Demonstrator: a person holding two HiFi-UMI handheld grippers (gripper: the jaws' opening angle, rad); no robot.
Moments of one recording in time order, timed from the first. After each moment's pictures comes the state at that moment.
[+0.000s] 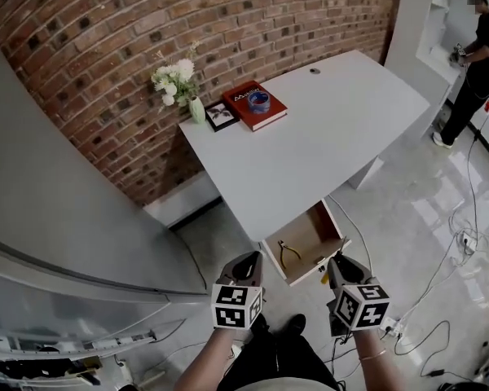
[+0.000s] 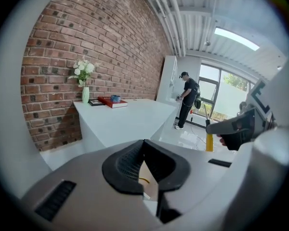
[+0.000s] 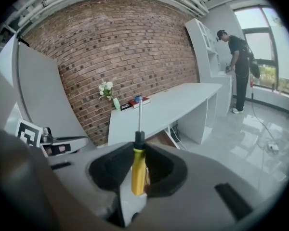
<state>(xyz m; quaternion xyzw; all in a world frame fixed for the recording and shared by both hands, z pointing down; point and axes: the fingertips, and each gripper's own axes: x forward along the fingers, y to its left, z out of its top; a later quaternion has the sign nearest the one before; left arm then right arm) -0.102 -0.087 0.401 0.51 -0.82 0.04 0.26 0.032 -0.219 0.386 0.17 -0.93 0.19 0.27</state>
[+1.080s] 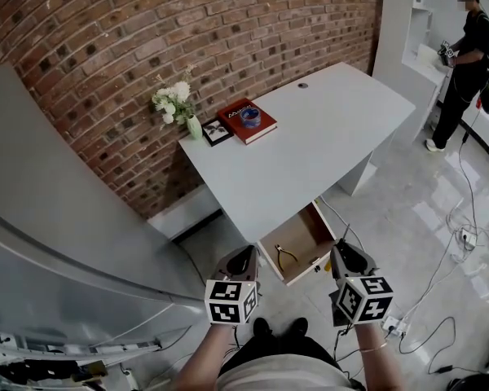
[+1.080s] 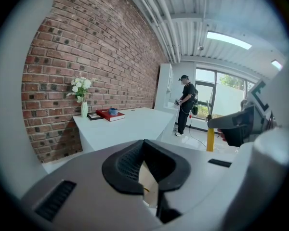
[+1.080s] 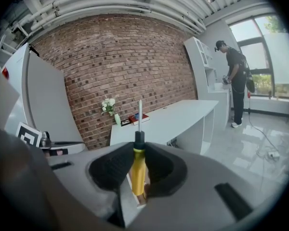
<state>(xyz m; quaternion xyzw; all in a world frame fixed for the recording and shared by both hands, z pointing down) -0.087 -0.089 0.339 0.51 -0.83 0.04 0.20 0.057 -0.233 0.316 0.19 -0.95 0.16 0.18</state>
